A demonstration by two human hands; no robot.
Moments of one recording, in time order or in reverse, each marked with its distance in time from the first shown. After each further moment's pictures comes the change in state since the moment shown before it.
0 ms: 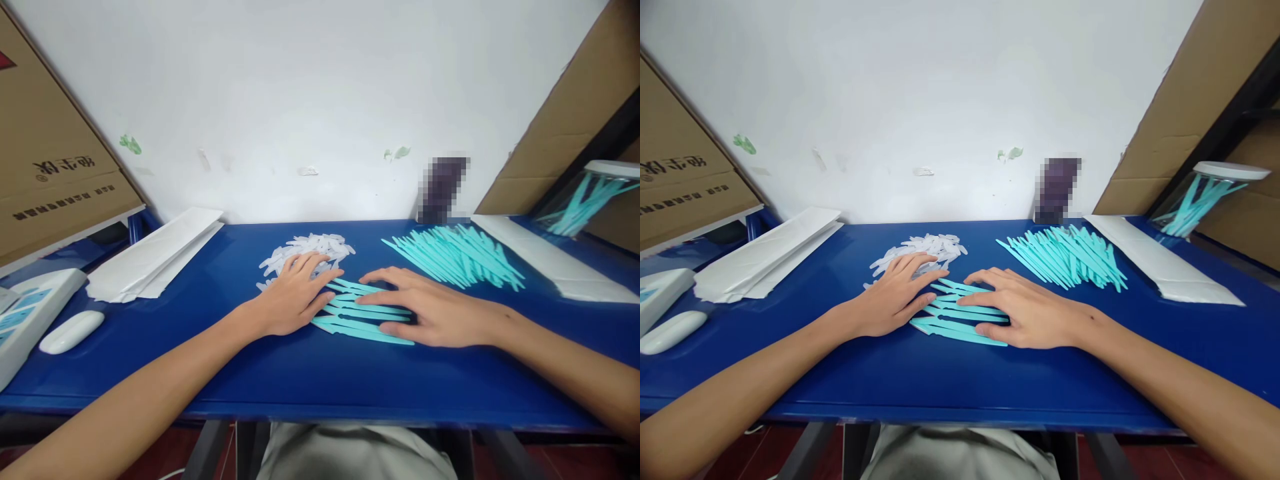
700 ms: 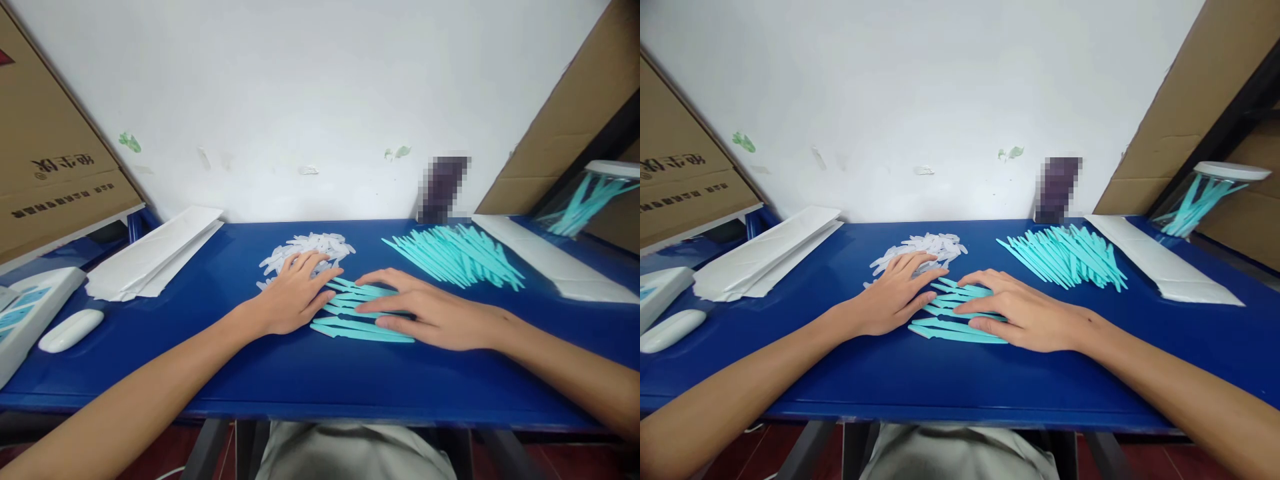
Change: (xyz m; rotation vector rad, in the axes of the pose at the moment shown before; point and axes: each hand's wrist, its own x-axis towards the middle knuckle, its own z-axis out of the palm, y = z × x) left_hand 0.000 0.000 0.001 0.005 0.006 -0.003; right_hand 0.000 -0.005 0.000 0.100 0.000 -0.035
